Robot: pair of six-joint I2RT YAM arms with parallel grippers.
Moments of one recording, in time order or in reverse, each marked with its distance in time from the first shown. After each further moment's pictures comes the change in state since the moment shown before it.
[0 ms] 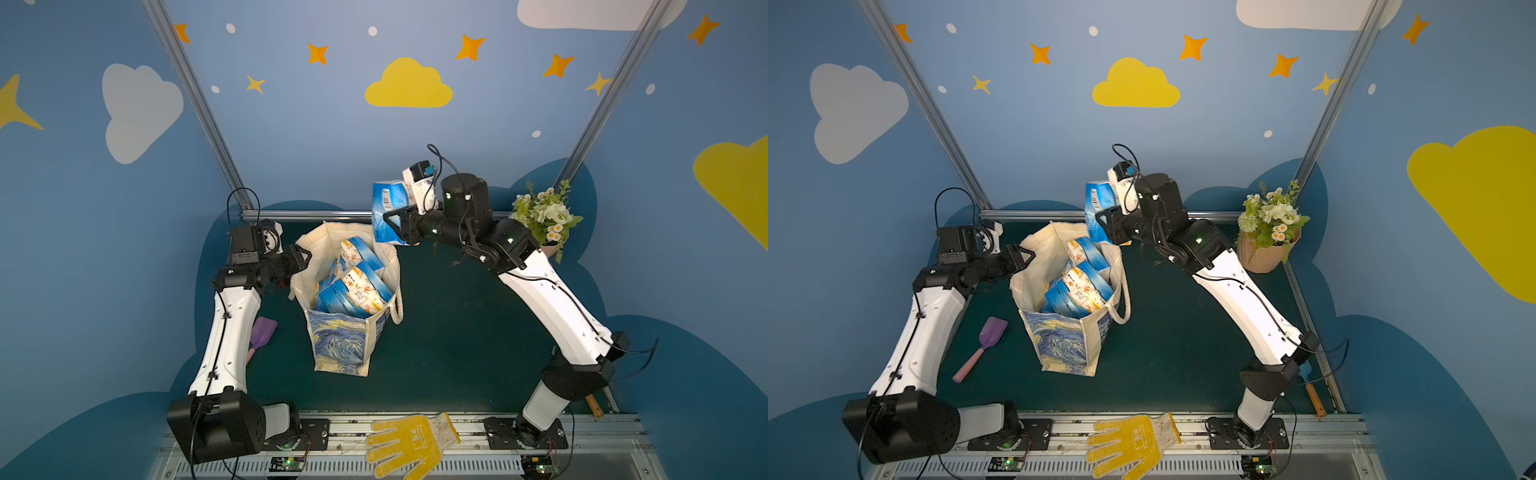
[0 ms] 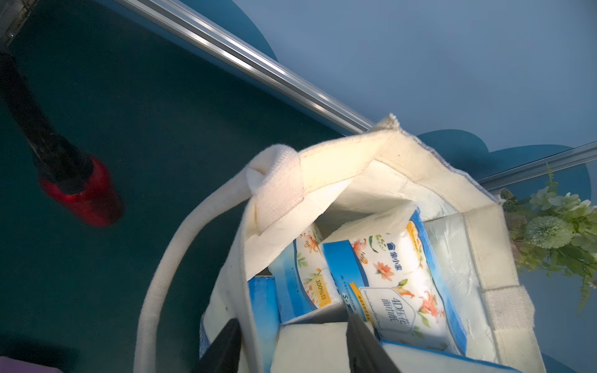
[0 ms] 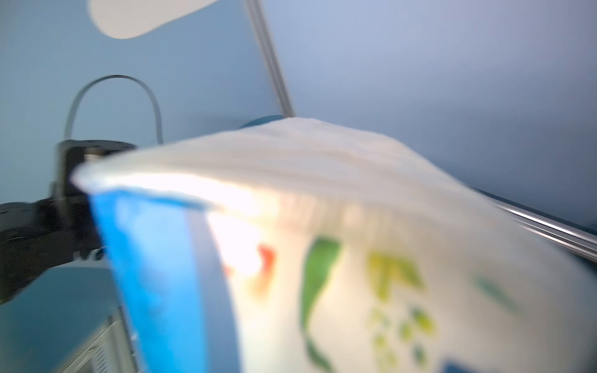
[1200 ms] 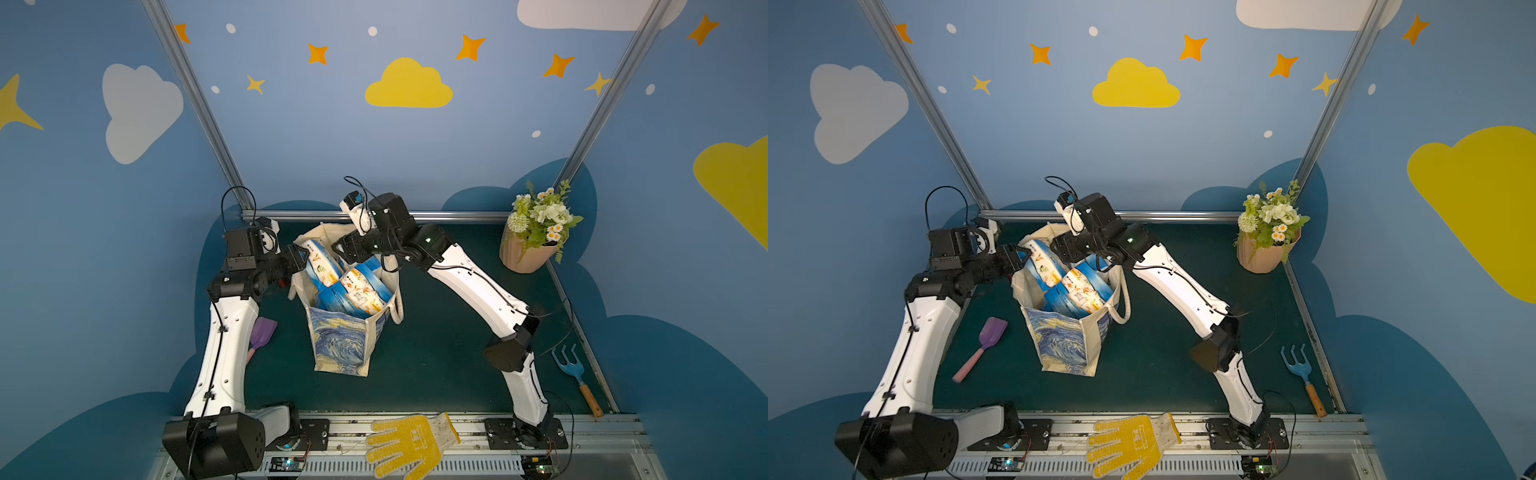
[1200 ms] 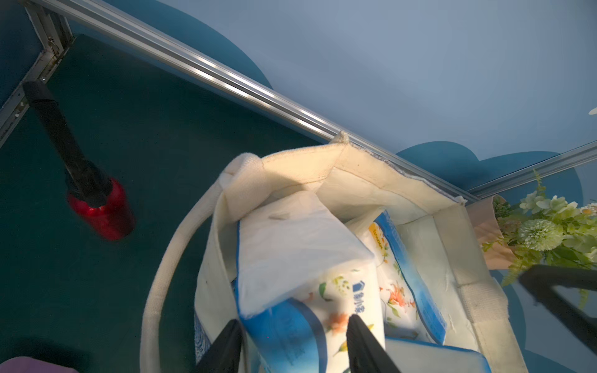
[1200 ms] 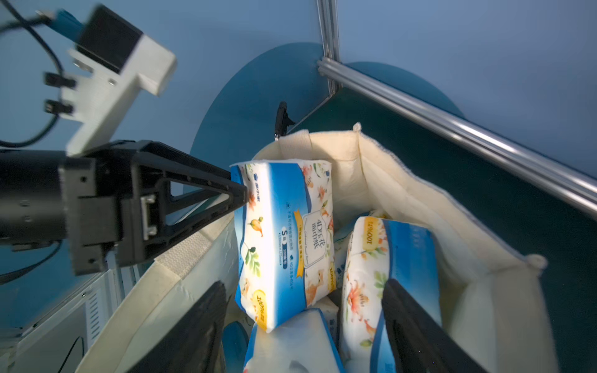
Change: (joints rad) left arm -0.010 -0.074 -0.009 0.016 -0.032 -0.004; right arm 0.083 0.330 0.220 -0.057 -0.016 -0.077
